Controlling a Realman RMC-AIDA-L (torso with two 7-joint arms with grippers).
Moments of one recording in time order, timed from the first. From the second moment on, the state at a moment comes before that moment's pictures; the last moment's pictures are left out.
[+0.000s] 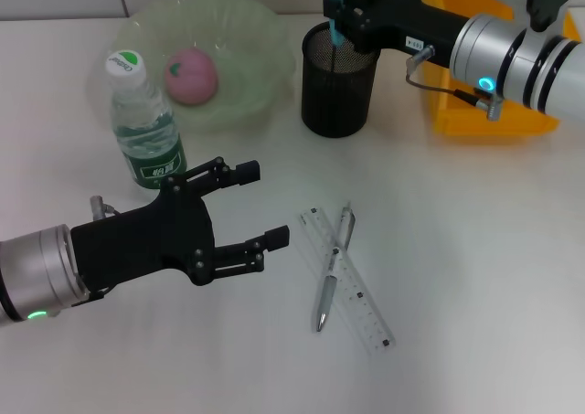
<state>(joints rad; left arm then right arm) -0.38 -2.07 1.05 0.42 1.49 1.62 -0.85 0.74 2.09 -1.30 -0.42 -1.08 -0.80 1.13</state>
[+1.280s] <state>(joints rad) -0.34 -2.06 1.04 0.43 1.49 1.69 -0.84 0.35 2.08 -1.21 -1.21 -1.42 -1.16 1.84</state>
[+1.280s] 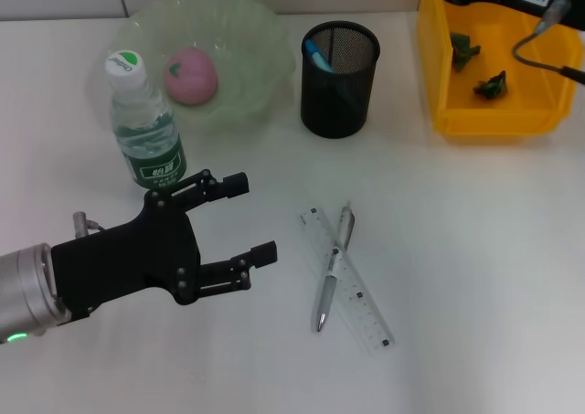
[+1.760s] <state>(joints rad) -0.31 -2.06 1.04 0.43 1.49 1.72 -0.85 0.58 2.08 -1.15 -1.56 -2.18 -1.55 2.61</state>
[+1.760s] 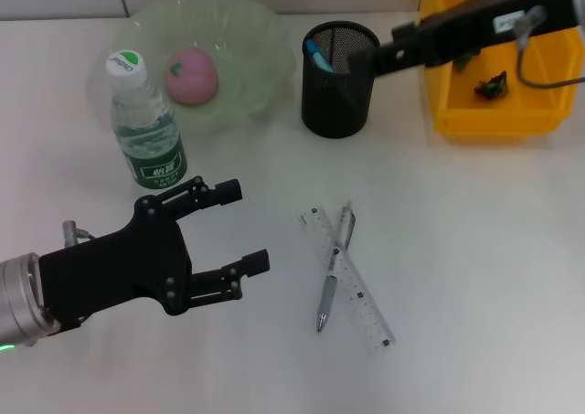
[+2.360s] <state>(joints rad) -0.31 -2.06 1.03 0.44 1.50 1.72 -0.86 0.81 2.08 -1.26 -1.25 -2.38 -1.59 2.81</state>
